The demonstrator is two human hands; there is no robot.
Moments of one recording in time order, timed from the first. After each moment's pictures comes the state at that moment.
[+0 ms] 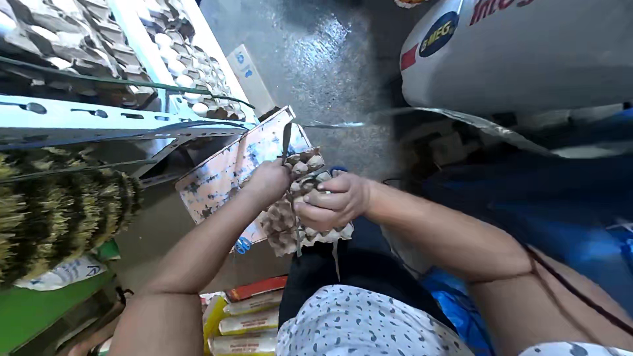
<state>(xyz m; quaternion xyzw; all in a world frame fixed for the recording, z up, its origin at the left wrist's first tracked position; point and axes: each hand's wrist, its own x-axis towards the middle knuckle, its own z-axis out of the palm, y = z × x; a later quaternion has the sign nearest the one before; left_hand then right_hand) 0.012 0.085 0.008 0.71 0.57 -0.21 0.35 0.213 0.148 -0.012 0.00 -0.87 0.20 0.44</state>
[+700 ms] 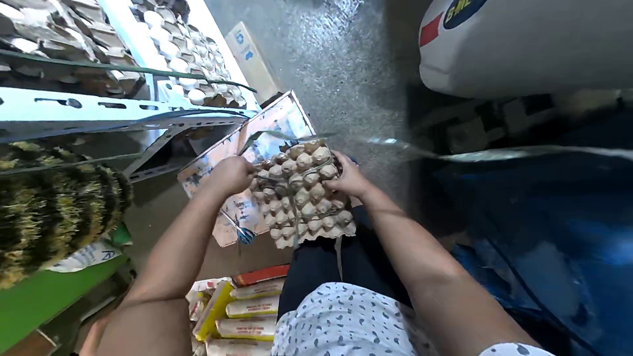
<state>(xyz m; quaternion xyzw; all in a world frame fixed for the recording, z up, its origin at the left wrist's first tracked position) -0.069 0.062 0.005 0.53 0.67 -0.27 0.44 0.248 0.109 -0.154 -0.47 -0.60 0.65 -0.06</state>
